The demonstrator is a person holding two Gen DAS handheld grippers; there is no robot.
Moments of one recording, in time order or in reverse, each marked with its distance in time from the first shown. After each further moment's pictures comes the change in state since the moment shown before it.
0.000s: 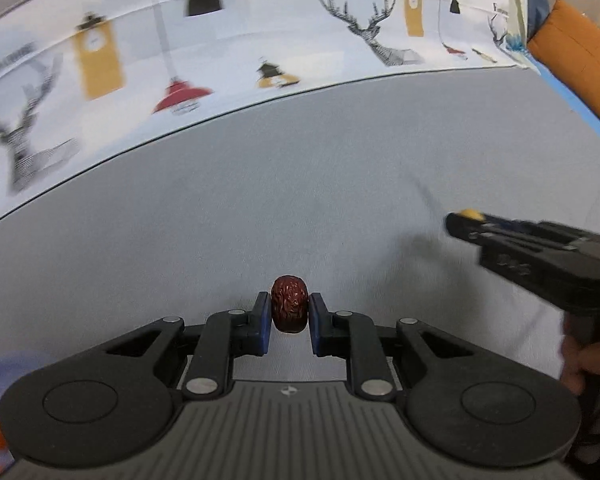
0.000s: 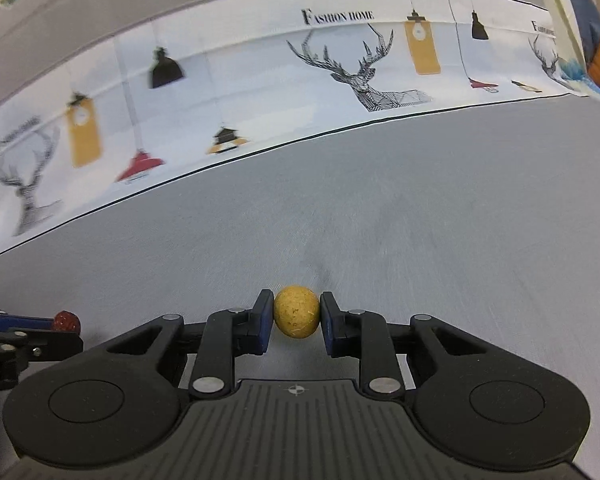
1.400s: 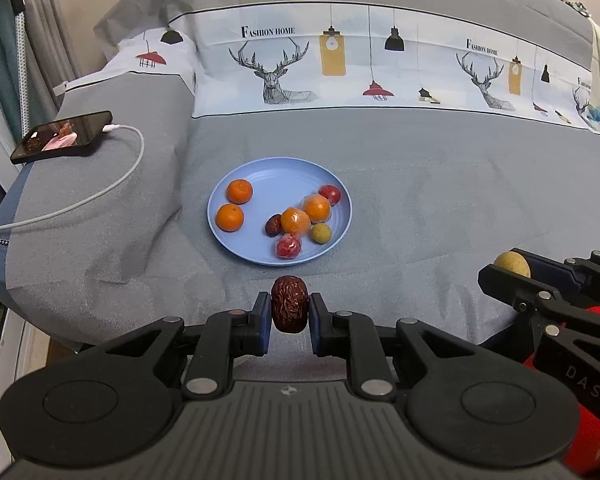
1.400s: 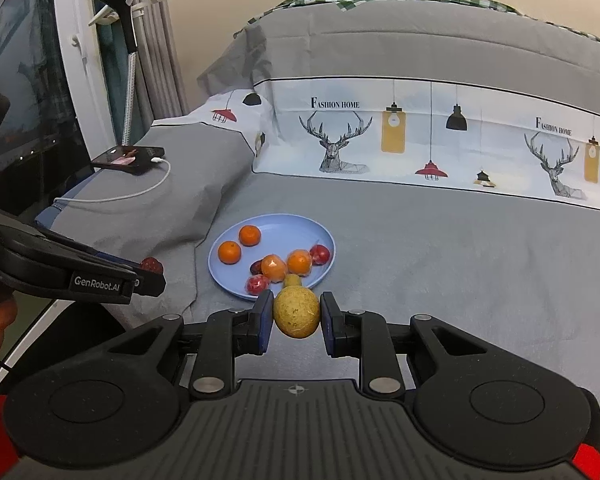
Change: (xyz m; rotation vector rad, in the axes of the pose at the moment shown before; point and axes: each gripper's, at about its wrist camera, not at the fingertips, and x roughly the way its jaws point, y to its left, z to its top) left arm -0.282 0.045 -0.220 -0.303 -0.071 0.291; right arm -0.289 0.156 -0.116 -0.398 -0.043 0.432
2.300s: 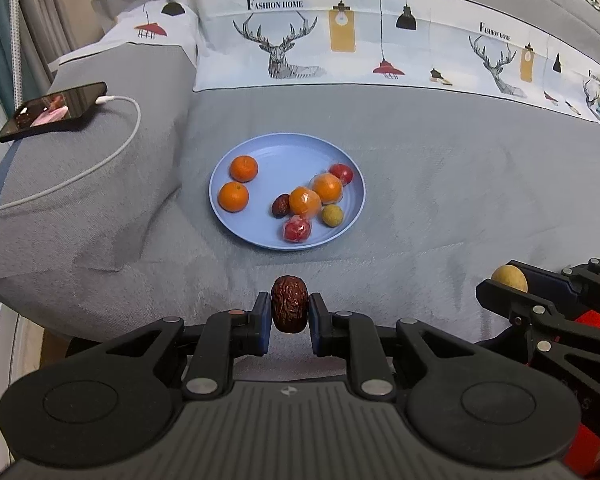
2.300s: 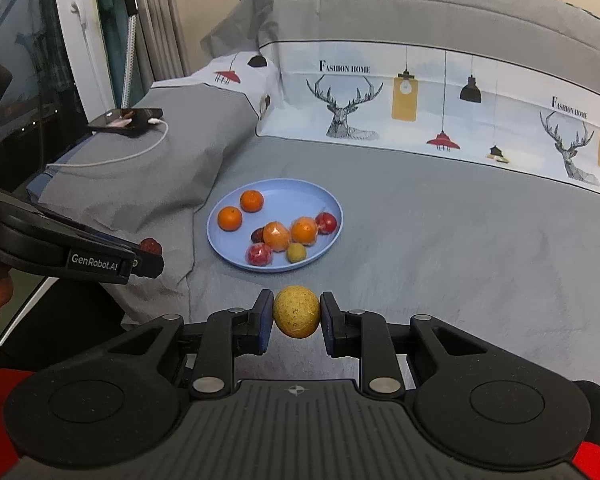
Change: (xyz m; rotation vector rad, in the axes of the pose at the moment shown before) left arm 0.032 0.011 0.003 -0.020 0.074 -0.005; right arm 0.034 0.004 -0.001 -0.027 0.111 0.011
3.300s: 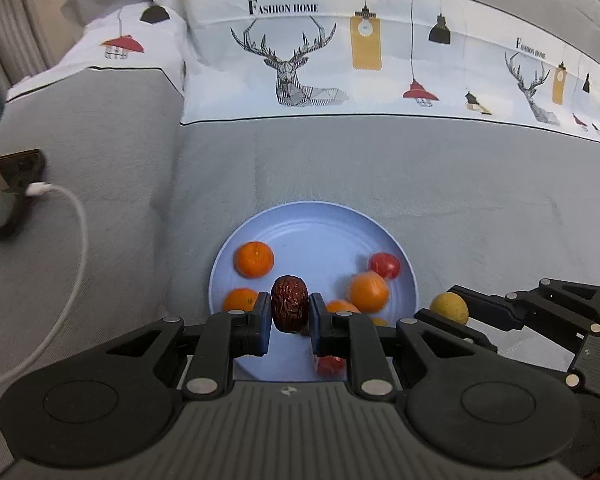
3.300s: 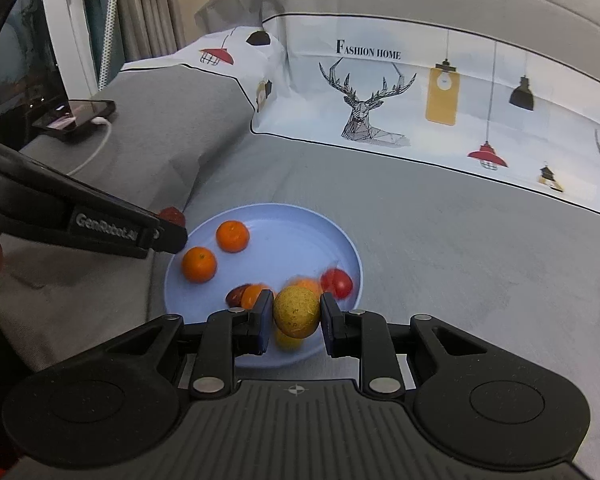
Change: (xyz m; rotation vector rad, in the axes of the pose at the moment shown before) left arm 0.110 0.030 0.118 0.006 0.008 -0.013; right arm 0.153 -0.007 0.080 -0.053 0.044 0.031
